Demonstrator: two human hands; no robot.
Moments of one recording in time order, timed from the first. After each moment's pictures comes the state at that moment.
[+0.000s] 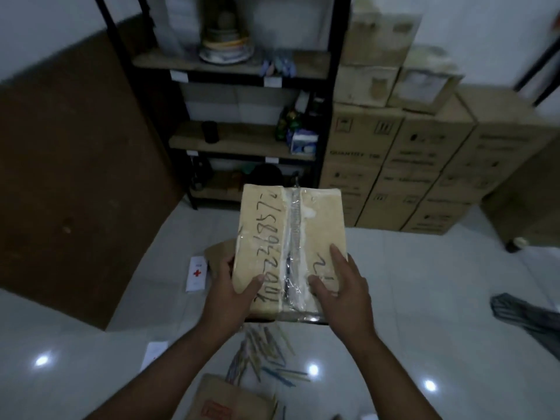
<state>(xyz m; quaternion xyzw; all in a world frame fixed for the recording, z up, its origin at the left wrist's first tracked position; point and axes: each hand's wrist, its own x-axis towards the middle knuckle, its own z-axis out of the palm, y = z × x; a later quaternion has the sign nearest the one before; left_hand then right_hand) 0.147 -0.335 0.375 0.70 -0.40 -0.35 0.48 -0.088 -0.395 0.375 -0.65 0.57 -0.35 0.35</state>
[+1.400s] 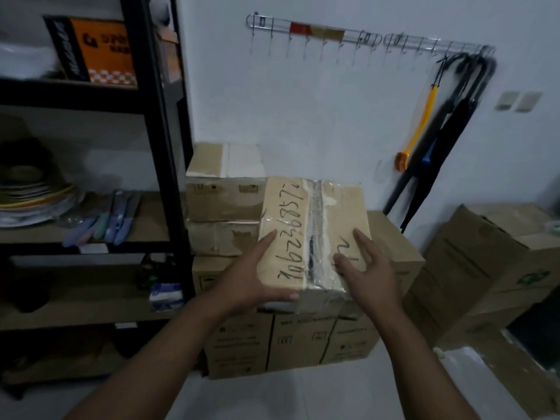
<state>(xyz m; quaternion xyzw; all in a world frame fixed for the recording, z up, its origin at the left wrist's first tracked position) -0.108 -0.975 0.572 0.49 -0.70 -0.37 0.36 -0.371 -0.968 0.590 -0.57 0.62 -0.49 0.21</state>
